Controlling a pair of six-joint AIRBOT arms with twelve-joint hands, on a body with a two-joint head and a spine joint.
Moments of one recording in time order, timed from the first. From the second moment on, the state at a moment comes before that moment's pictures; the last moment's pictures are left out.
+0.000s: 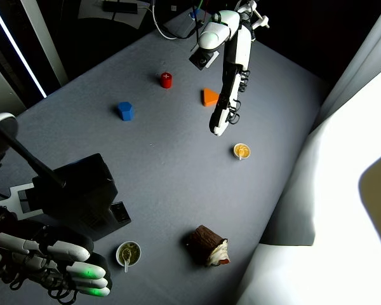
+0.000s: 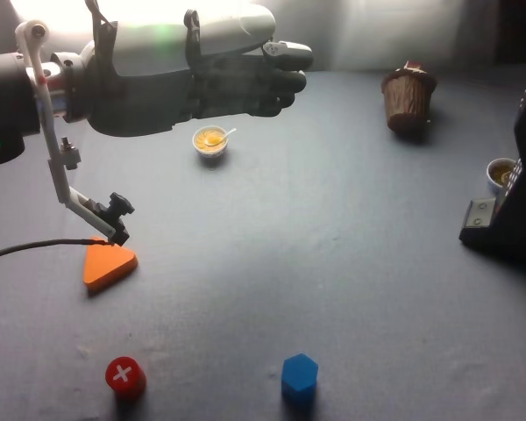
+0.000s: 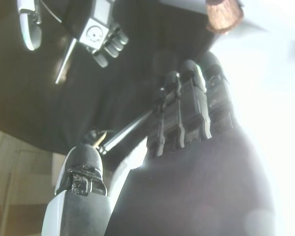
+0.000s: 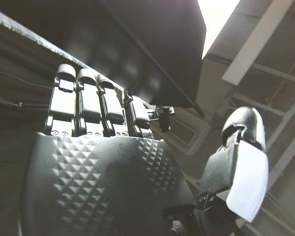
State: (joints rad) left arm 0.35 -0.81 1.48 1.03 -0.69 -1.27; right arm -0.95 -1.17 1.30 0.48 1.64 0.13
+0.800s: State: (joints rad) left arm 0.36 -0.81 1.49 1.03 -0.69 -1.27; right arm -0.96 -0.86 1.06 0.47 1.63 0.11
